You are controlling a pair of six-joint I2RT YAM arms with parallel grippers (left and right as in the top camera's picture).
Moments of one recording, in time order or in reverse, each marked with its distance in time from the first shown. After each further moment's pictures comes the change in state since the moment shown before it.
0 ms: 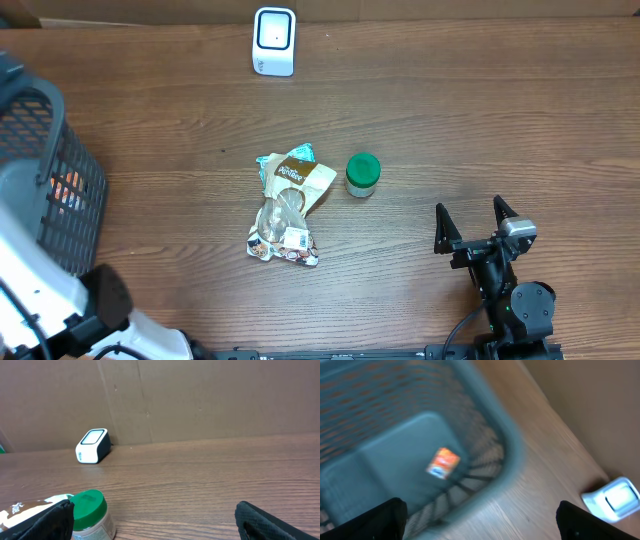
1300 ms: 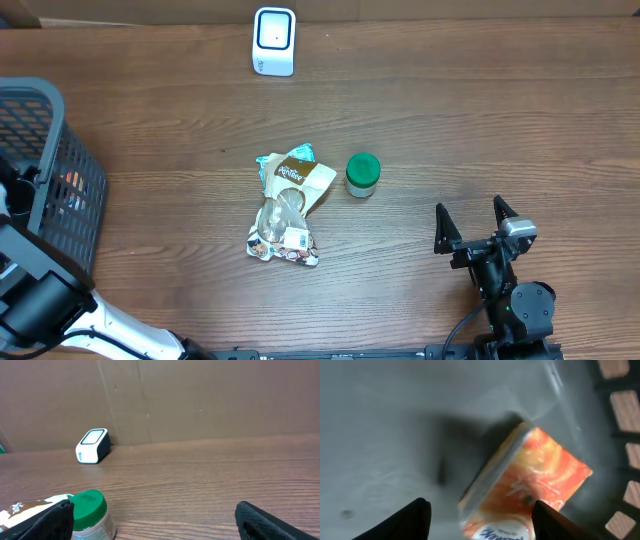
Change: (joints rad) left arm 0.249 0.176 -1.114 0.825 0.190 0.254; right arm 0.000 0.000 0.000 0.000 0.000 -0.001
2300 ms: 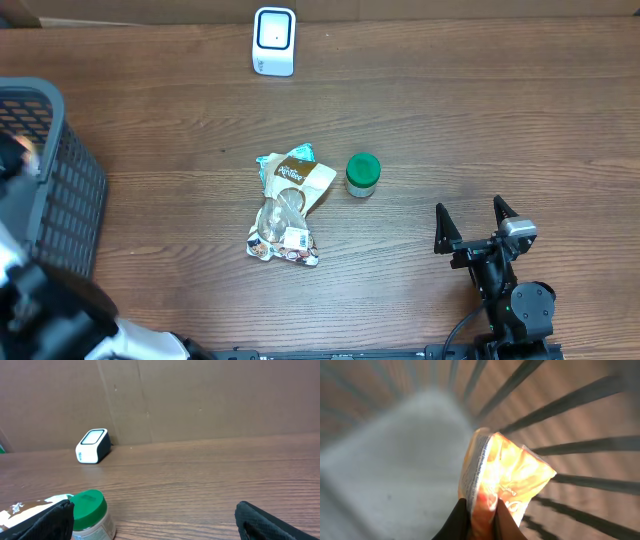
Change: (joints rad) left arm -0.033 -0.246 0.267 -0.183 0.016 -0.031; right arm 0.000 0.000 0.000 0.000 0.000 0.000
